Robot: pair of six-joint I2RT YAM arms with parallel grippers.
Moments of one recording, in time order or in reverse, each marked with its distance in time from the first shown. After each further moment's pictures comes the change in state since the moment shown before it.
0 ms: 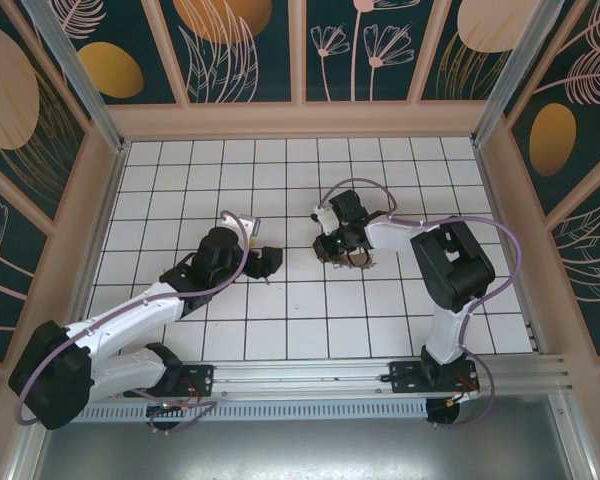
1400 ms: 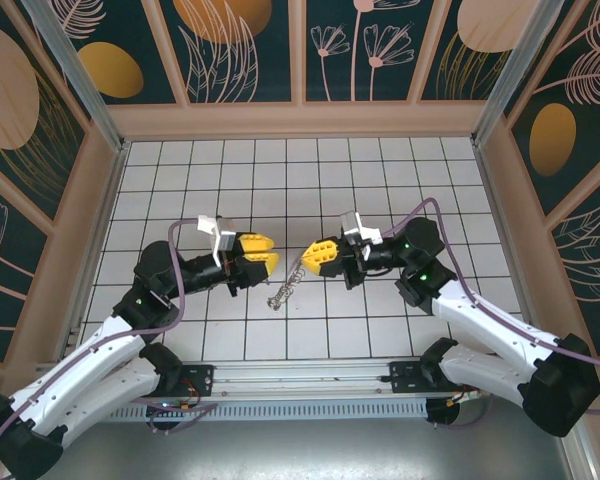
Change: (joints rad) left arm 0.000 -0.389 0.014 0.208 0.579 0.012; right arm 0.150 -0.846 -0.396 0.891 -0.661 0.193
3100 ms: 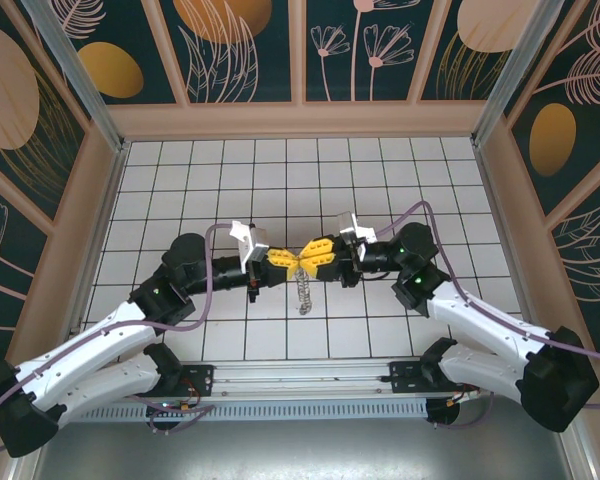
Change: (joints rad) left arm -0.143 0.138 0.093 -0.109 -0.048 0.211; right arm 0.009 0.014 -0.061 0.019 0.070 0.039
